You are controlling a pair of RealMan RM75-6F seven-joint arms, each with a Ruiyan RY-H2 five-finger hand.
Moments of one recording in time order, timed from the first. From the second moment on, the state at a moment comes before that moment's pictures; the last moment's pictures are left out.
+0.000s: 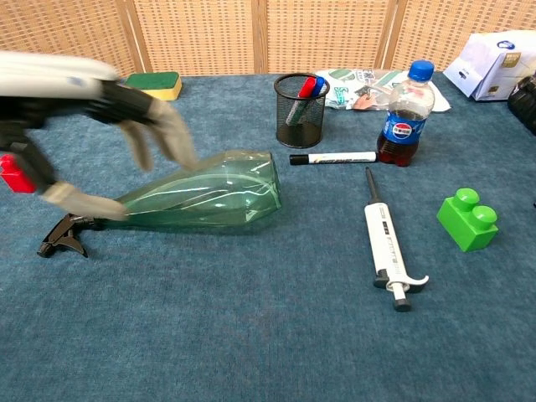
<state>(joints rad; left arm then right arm) -0.73 -1.07 -0.08 -1.93 1.64 0.74 -0.32 0.01 -1.06 0.08 -1.74 -1.48 1.56 0.03</state>
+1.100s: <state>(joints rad) -1.05 -1.47 -0.20 -1.59 1.16 0.44 -0.38 -0.04 -1.05 0.08 -1.70 -1.49 1.62 0.12</state>
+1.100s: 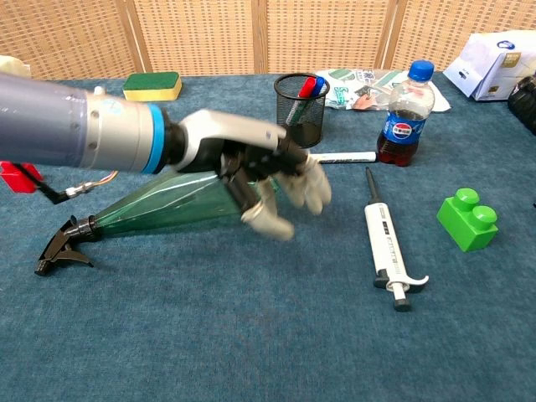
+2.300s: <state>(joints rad) -0.91 -1.26 -0.24 -1.58 1.06 0.64 -0.32 -0.04 -1.05 0.08 -1.71 -1.50 1.61 0.12</state>
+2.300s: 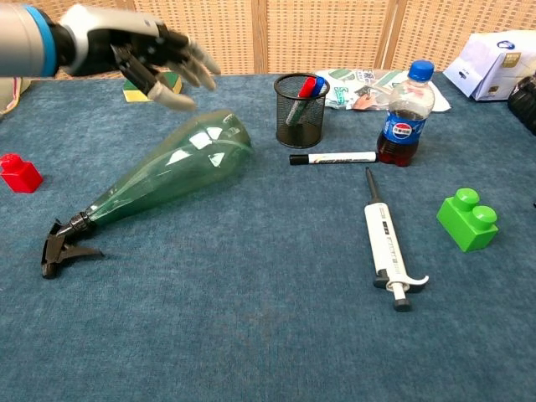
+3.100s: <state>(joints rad) -0.71 -1.23 0.02 -1.27 1.80 1.20 0.13 0.00 -1.06 0.09 -1.76 -1.51 1.56 0.05</state>
